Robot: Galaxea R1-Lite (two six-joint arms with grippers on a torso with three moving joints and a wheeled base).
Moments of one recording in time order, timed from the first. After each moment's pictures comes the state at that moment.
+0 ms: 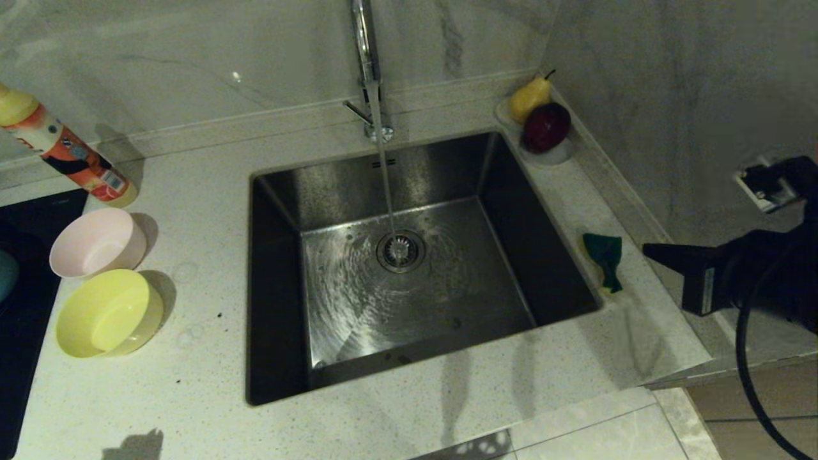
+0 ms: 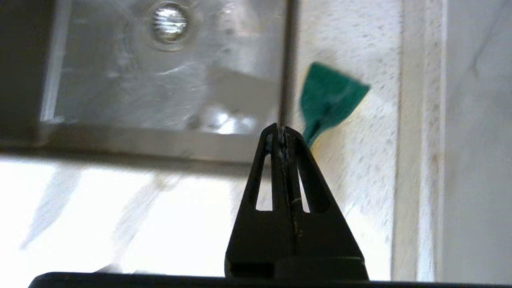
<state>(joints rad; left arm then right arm) -0.02 0.00 0.00 -0.12 0.02 -0.01 0.32 1.27 -0.78 -0.28 -0.04 -0.04</state>
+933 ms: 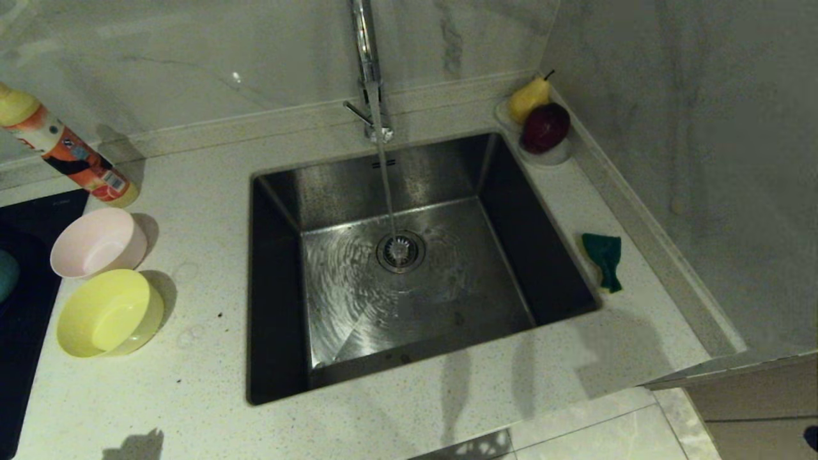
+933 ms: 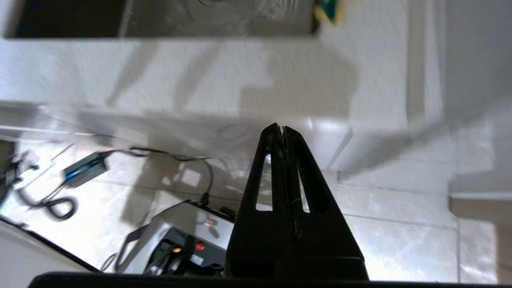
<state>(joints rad) -0.02 0.00 0.00 -0.12 0.02 -0.01 0.02 0.48 -0.32 -0.02 0.34 -0.05</state>
